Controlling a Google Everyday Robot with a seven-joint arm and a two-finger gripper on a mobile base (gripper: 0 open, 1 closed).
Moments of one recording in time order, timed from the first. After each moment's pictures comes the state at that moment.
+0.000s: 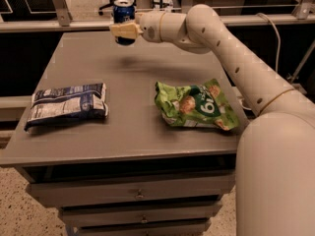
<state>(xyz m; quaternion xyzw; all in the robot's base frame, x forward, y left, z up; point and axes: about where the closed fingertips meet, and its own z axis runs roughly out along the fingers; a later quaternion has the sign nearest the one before) 0.800 0.087 0.947 -0.39 0.62 0.36 0.58</state>
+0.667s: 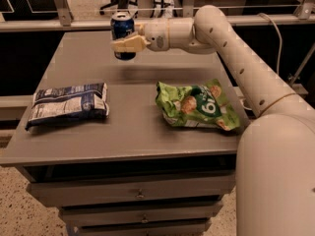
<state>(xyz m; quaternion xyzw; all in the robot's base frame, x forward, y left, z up) 0.731 0.086 0.933 -0.49 0.55 0.43 0.51</state>
